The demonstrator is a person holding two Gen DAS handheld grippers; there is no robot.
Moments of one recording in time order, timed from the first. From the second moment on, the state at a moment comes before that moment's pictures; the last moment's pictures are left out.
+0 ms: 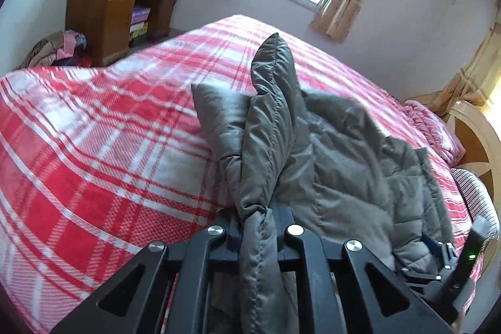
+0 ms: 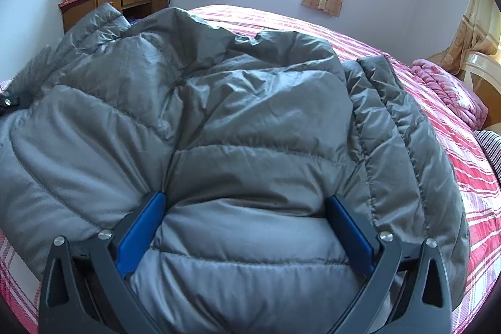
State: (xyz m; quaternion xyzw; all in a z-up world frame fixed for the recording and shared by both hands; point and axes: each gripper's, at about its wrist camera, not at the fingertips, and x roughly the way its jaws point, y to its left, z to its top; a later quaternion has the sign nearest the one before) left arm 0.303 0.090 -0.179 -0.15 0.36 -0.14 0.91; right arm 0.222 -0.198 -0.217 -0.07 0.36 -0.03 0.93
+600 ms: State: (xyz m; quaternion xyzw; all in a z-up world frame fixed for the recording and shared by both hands) left arm 0.229 0.032 -0.032 -0.04 0.26 -0.12 0.96; right arm 0.198 -0.176 -0.183 -0.02 0.34 0.06 0.94
